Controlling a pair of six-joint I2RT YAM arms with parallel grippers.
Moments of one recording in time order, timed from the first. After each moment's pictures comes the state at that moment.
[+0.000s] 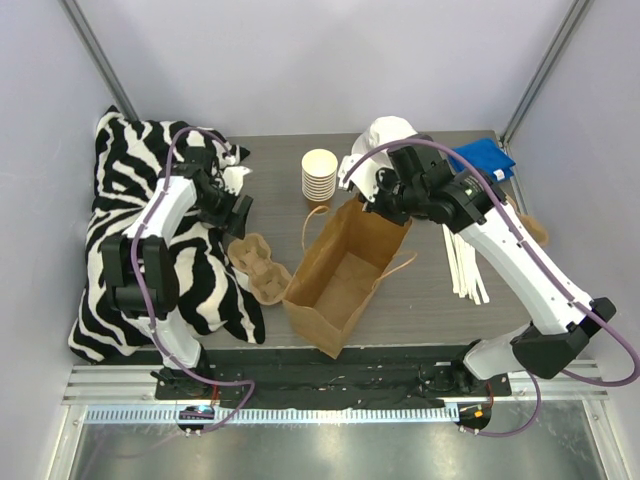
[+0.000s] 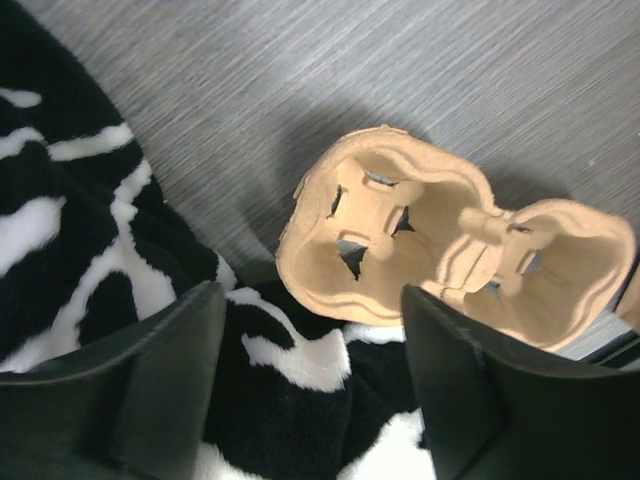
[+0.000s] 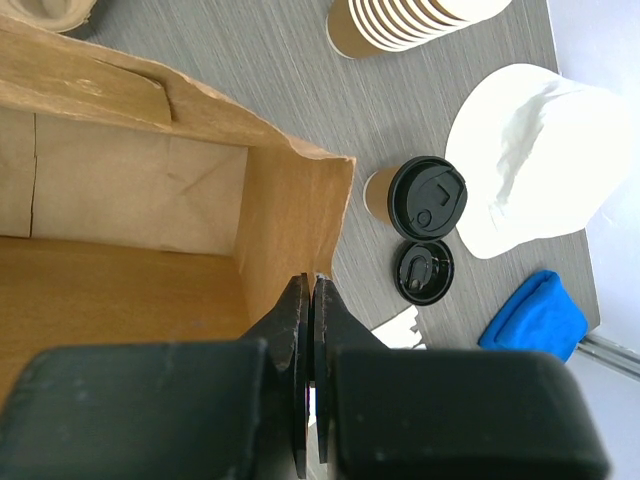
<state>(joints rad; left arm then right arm) -0.05 1.76 1.45 -0.93 0.34 0.43 0.67 1.41 1.73 -1.09 -0.05 -0.63</state>
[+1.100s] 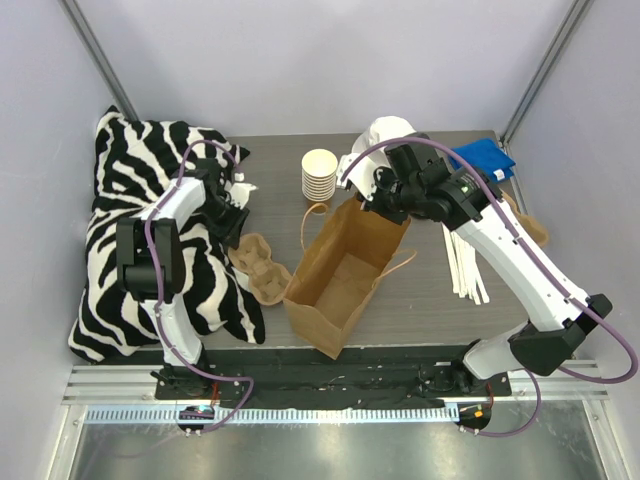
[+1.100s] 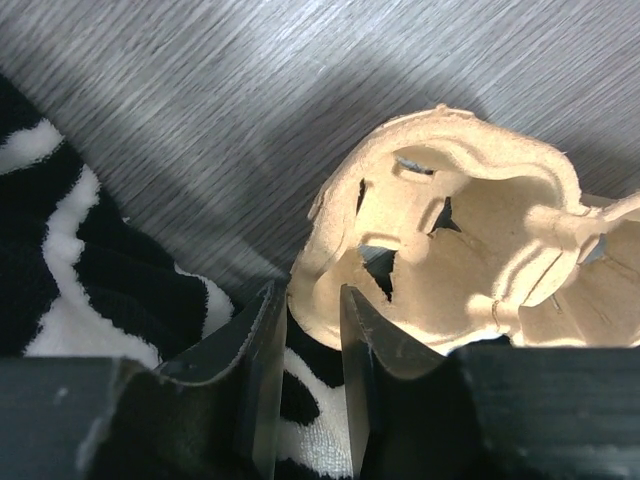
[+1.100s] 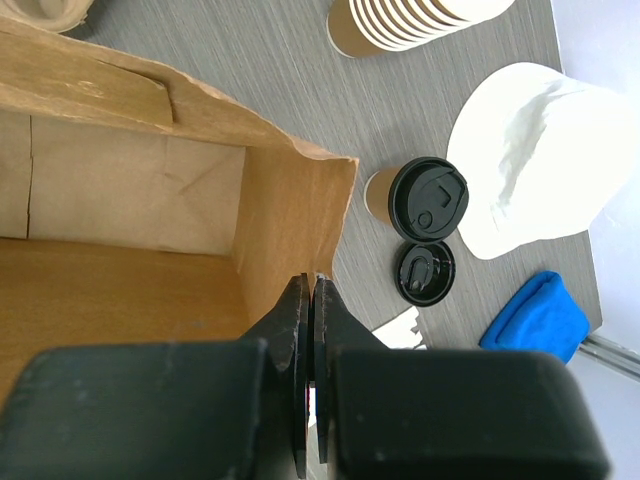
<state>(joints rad) -0.05 1.91 1.44 -0.95 0.32 0.53 0.67 1.43 1.74 -1.09 -0.05 -0.63</state>
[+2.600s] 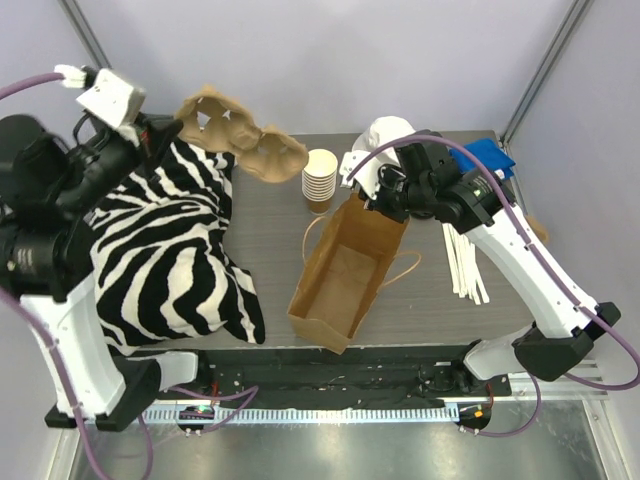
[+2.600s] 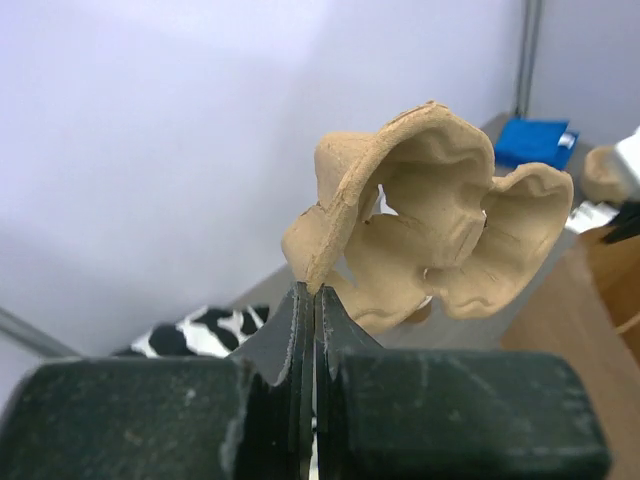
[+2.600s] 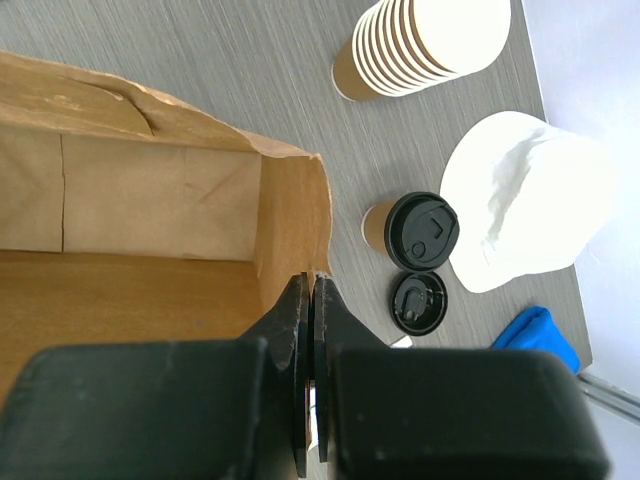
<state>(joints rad) -0.05 1.27 2.25 -1.00 0.50 0.28 0.67 1.40 1.76 -1.06 -0.12 -0.65</state>
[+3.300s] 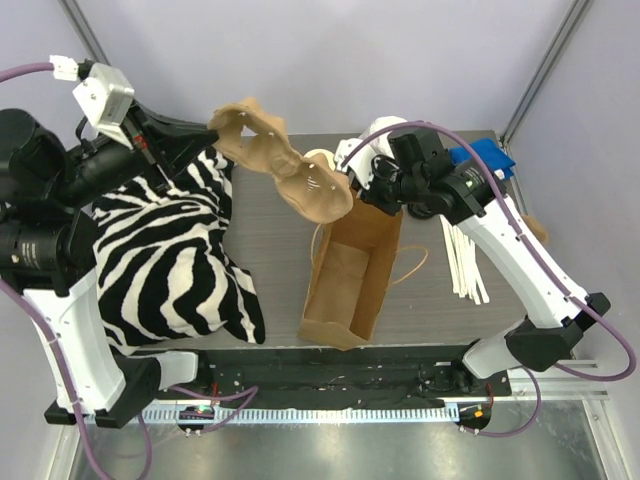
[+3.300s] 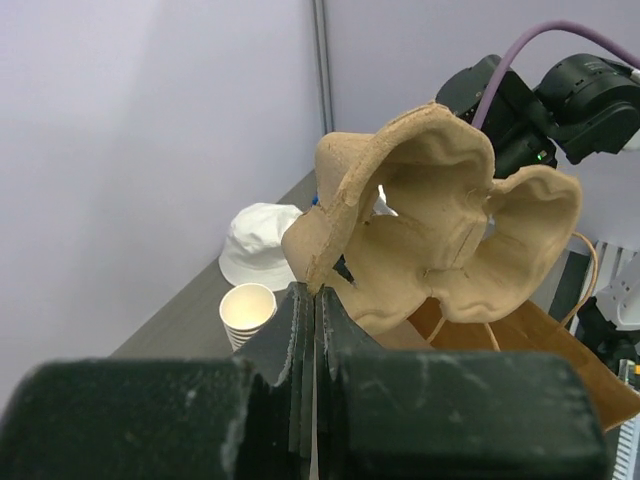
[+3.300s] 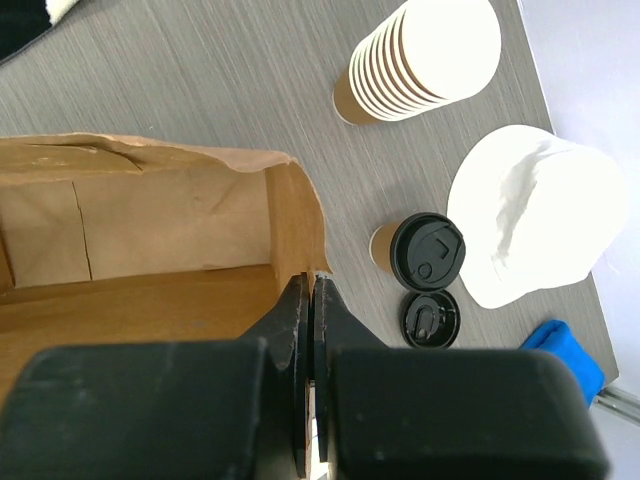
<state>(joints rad) -0.06 1.25 2.24 -0.83 0.90 -0.01 0.67 1.46 1.82 -1.05 -0.15 -0.58</state>
